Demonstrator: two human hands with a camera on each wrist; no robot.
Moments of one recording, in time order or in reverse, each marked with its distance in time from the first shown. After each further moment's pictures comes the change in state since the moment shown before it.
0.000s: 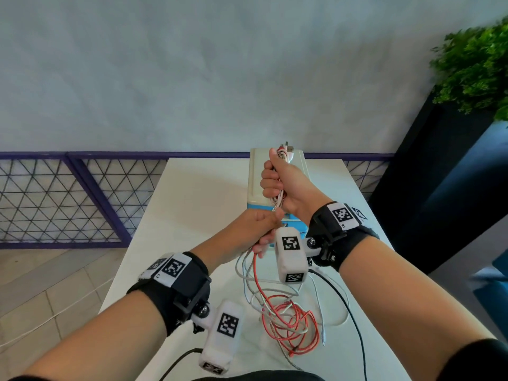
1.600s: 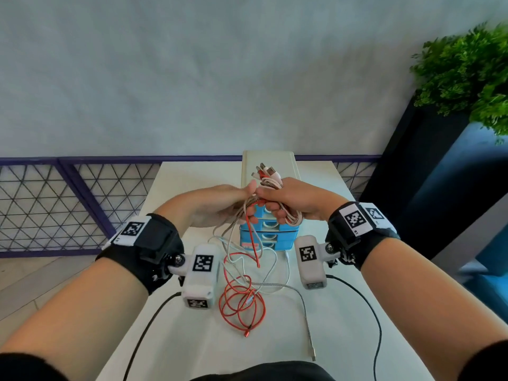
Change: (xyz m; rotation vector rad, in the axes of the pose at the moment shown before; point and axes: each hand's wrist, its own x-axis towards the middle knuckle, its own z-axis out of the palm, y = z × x) left_hand 0.010 0.034 -0.052 -0.012 -0.066 -0.266; right_hand -0.036 -0.014 -0.032 -0.826 -0.239 0.115
